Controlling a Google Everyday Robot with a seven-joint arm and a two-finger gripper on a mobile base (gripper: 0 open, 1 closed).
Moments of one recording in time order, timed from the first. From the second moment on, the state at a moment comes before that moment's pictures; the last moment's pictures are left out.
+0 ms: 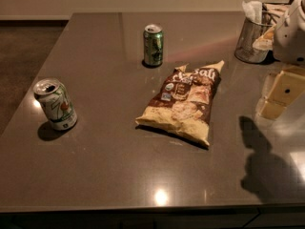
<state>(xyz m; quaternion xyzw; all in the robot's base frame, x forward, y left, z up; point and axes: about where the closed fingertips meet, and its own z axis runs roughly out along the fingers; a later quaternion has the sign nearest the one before) 0.438 -0.217 0.977 -0.60 0.78 -0.03 0.16</state>
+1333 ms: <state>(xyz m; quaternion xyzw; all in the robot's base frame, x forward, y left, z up) 0.467 -0.178 0.950 -0.73 0.66 -0.02 0.18</state>
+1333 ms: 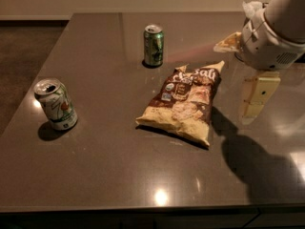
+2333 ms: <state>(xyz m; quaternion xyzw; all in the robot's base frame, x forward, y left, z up) 0.488 -0.122 0.902 -0.85 0.52 0.01 0.13</state>
